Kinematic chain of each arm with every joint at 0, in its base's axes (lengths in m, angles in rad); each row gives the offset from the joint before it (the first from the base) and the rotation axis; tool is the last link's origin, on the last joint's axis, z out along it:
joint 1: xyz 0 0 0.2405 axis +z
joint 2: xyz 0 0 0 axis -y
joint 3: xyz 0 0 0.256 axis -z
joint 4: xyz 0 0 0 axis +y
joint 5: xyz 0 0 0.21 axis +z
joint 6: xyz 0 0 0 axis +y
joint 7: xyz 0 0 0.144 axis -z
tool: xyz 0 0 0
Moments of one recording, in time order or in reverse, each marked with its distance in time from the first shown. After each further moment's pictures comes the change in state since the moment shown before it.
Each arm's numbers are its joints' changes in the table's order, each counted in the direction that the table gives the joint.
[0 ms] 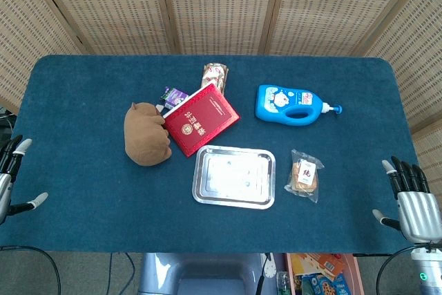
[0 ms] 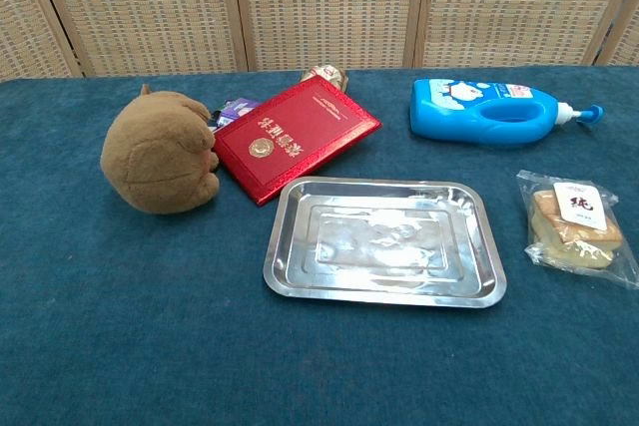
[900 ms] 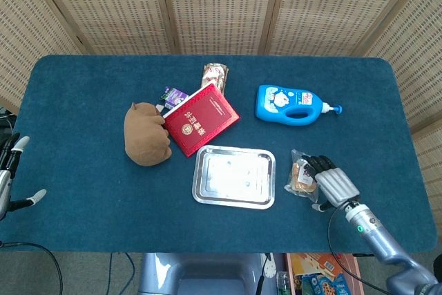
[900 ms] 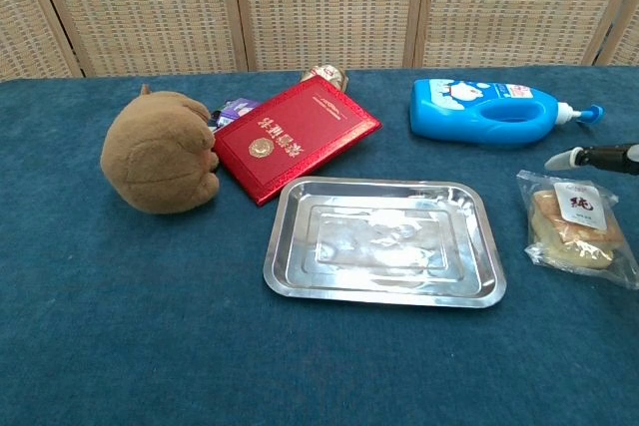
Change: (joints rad) left arm -0.016 0.027 0.021 0.024 -0.067 -0.032 -0.032; right arm 0.385 0.120 -0.007 0.114 0.031 -0.597 -0.069
